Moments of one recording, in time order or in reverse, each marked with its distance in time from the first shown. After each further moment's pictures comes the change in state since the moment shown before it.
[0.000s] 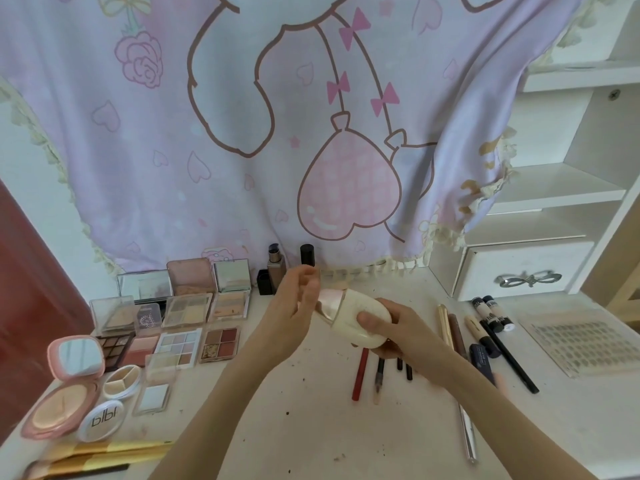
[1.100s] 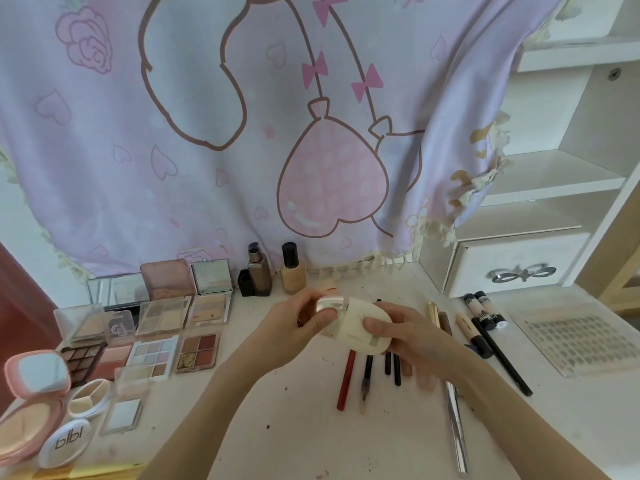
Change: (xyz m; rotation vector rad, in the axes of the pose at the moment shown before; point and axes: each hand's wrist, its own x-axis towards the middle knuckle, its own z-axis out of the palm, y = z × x) left_hand 0.020 -0.015 0.021 0.182 -0.264 0.056; right_hand 0.018 0.026 -0.042 0.110 -0.083 0.089
